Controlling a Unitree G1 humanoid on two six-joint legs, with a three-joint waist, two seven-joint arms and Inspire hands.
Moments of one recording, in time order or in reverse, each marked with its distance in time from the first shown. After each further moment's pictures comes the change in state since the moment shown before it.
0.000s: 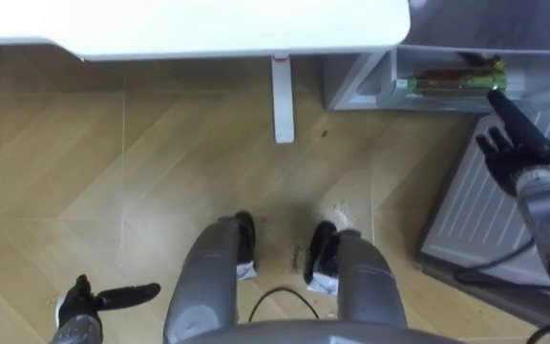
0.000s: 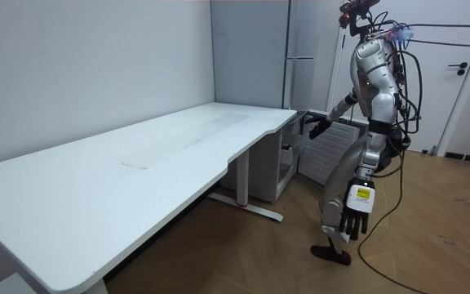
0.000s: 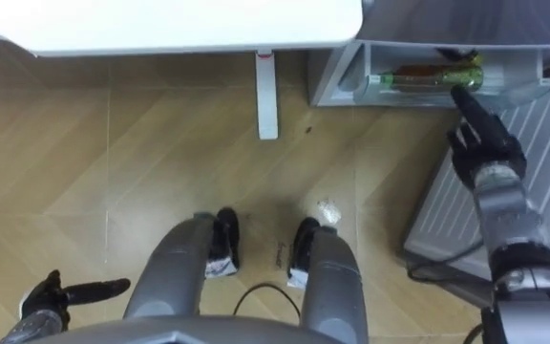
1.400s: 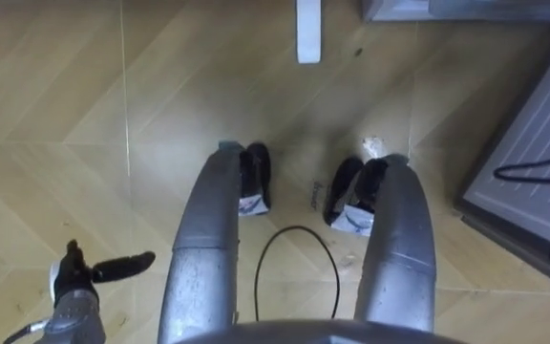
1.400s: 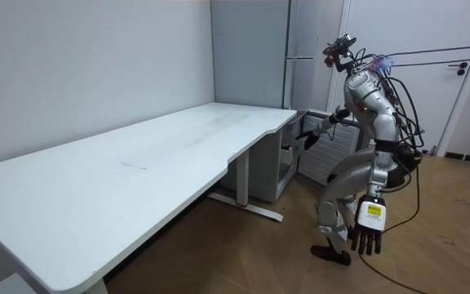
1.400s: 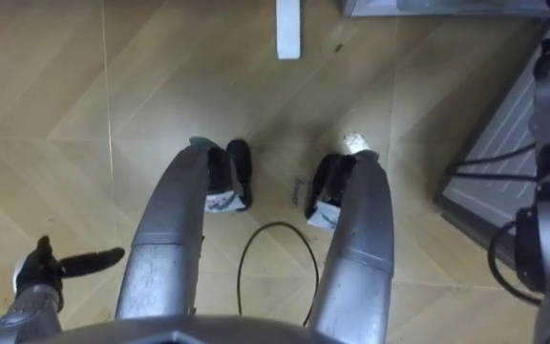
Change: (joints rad) left arm -0.002 0.046 -0.017 -0.130 0.022 -0.058 0.060; right arm -0.451 -0.152 0.067 0.110 -0.082 -0.057 -0.227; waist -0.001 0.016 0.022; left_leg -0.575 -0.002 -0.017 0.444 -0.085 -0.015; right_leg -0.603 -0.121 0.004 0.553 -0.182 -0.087
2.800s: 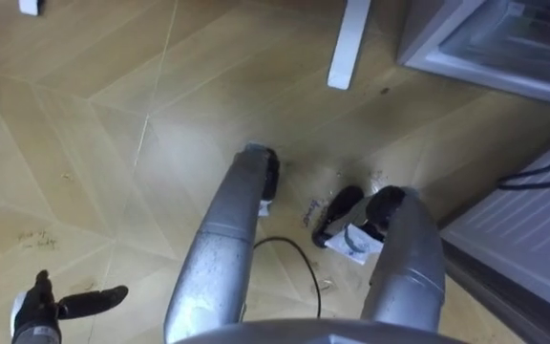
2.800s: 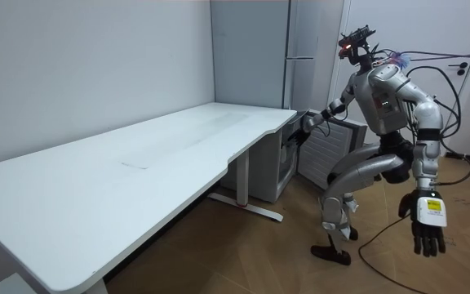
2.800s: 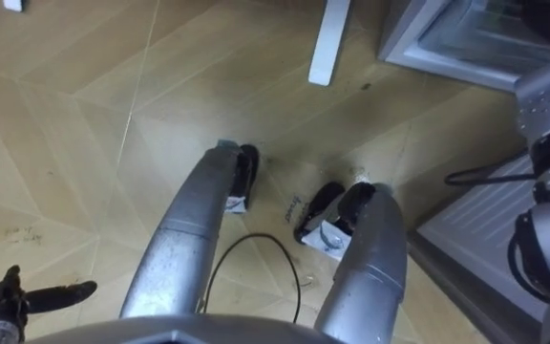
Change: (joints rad) left arm 0.142 0.101 0.015 -0.023 -0.008 0.010 -0.076; right arm -0.002 -0.032 0.226 -0.028 0.018 0.020 -0.319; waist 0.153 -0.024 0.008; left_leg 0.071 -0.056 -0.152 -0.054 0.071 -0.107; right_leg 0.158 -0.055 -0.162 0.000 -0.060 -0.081
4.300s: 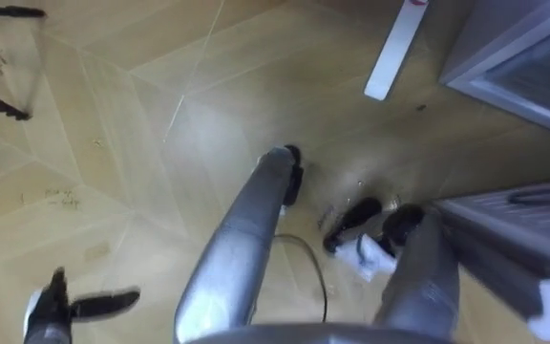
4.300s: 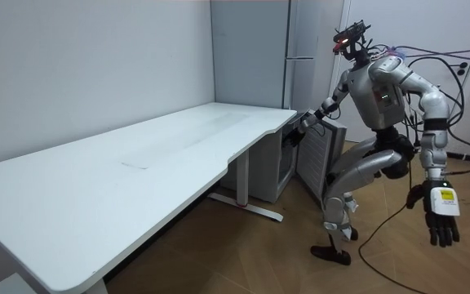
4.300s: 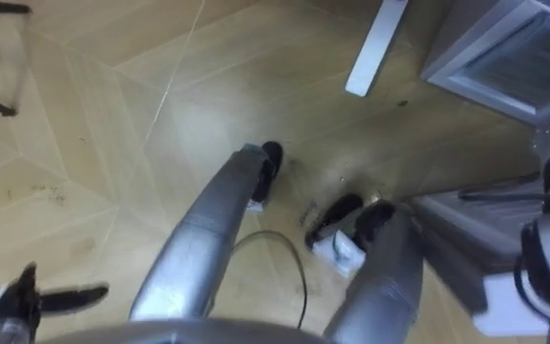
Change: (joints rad) left arm 0.000 -0.003 -0.048 -0.034 0.008 0.010 -0.007; right arm 0.073 -0.017 -0.017 0.133 0.024 -0.075 0.084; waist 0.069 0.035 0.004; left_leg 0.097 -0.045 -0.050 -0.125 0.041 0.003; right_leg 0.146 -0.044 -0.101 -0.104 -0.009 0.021
